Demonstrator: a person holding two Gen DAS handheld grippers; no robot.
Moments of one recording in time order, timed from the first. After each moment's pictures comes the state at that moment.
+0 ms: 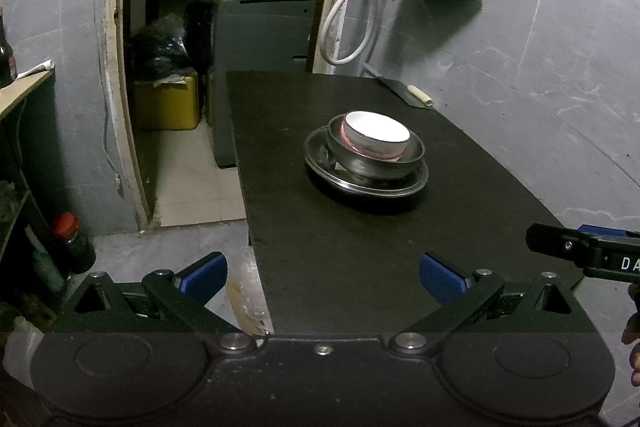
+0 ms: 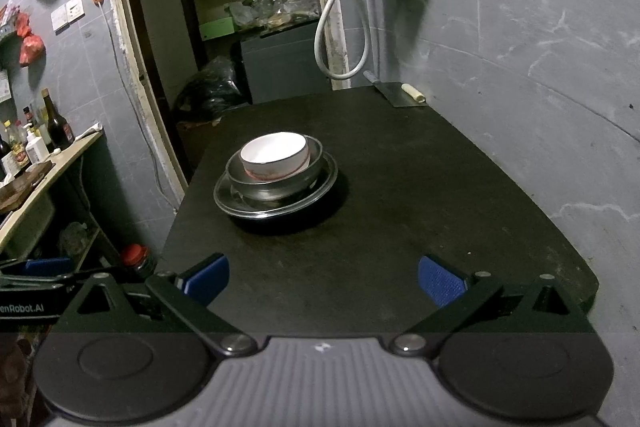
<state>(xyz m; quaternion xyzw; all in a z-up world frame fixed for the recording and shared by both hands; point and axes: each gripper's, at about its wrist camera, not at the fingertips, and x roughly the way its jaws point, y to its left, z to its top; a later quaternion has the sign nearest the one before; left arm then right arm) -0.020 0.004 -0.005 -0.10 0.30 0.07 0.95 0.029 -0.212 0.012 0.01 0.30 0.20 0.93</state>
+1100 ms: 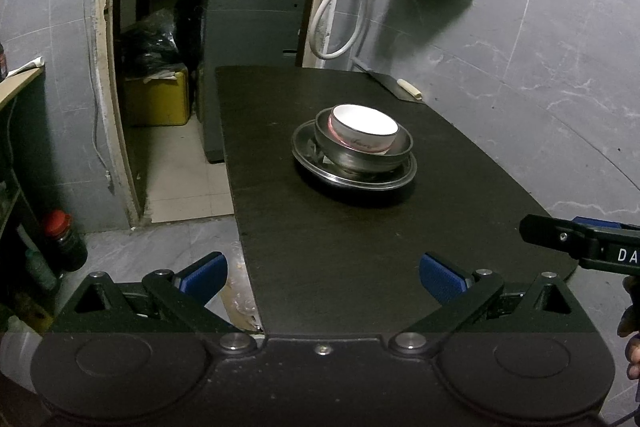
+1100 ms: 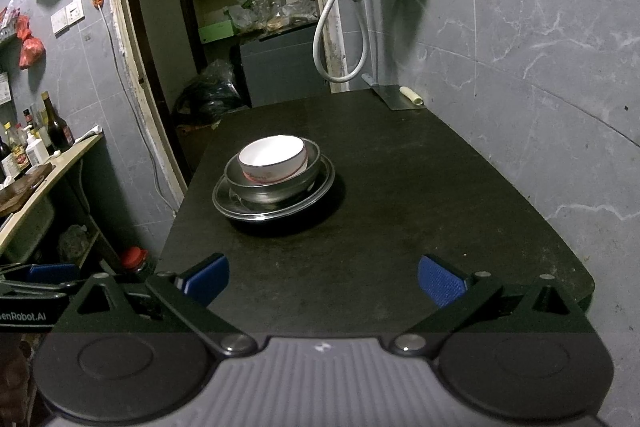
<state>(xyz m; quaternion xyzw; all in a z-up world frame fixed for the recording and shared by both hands) -0.022 0.003 -0.004 -0.10 0.31 0.05 0.94 0.027 -0.216 0.013 0.01 0.29 0.20 0.93</state>
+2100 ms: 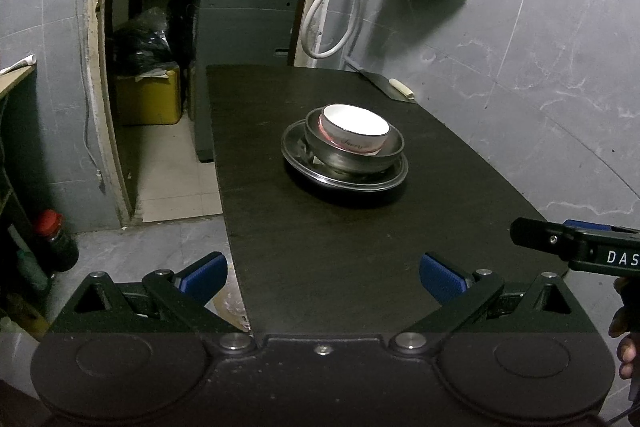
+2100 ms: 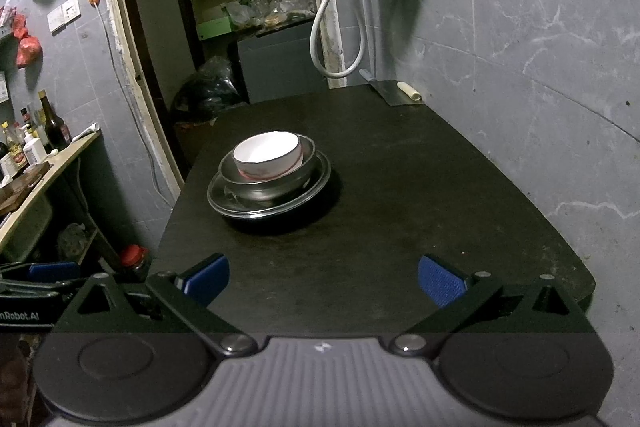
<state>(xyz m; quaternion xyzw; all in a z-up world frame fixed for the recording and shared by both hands) -0.015 0.003 -0.006 -0.11 0.31 0.04 0.94 0.029 -0.218 0.011 0.01 0.30 0.20 0.93</state>
